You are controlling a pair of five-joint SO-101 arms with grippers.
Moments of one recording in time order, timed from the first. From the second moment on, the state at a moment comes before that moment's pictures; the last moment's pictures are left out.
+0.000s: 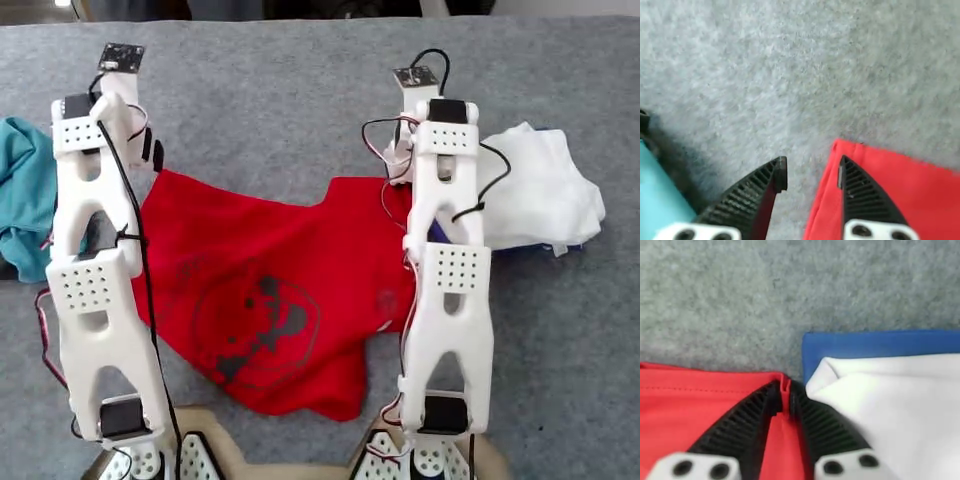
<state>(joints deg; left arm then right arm) -16.2 49.5 -53.5 82.8 -18.9 3.9 68.0 -68.8 91.6 13.1</state>
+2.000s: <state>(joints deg) -13.3 70.5 -78.5 91.1 -27.2 3.9 68.0 -68.9 91.8 11.5</state>
